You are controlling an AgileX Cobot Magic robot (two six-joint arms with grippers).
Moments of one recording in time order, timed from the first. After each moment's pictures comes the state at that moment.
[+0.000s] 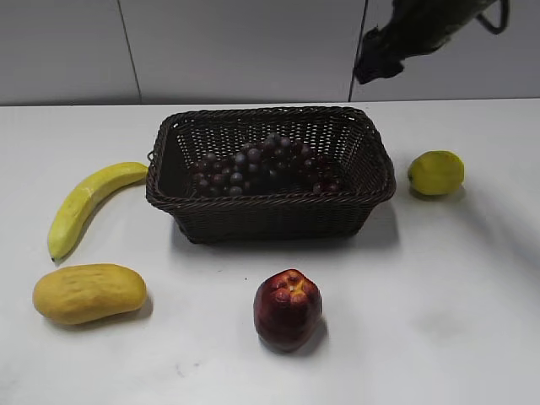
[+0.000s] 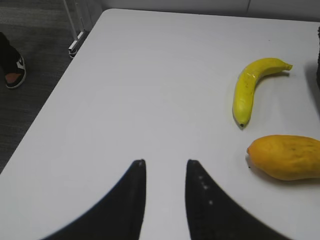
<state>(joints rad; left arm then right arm) -0.02 0.00 -0.48 0.10 1.08 -0.02 0.26 1.97 -1.66 0.27 0.62 -0.50</state>
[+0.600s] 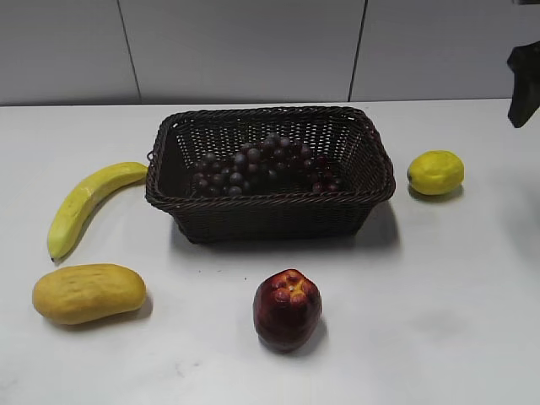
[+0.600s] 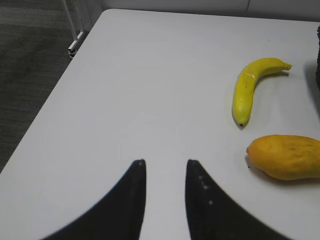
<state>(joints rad) -0.02 0.00 -0.48 0.10 1.08 -0.02 0.04 1.84 -1.63 0.05 1.18 -0.09</state>
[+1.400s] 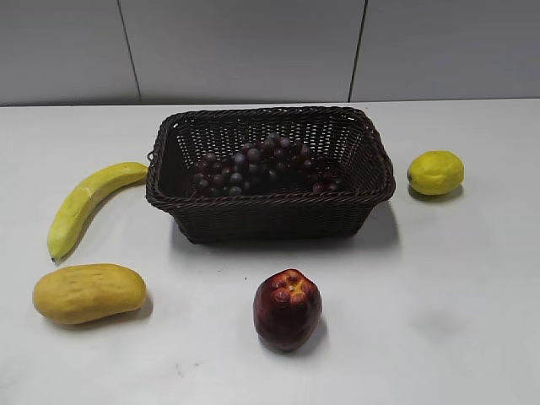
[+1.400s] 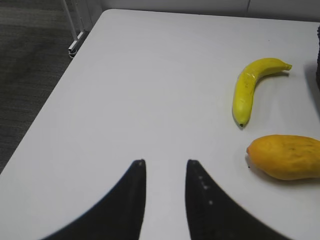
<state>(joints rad) -0.02 0.00 -0.48 0.10 1.08 -0.02 0.04 1.08 -0.82 0.07 1.05 -0.05</state>
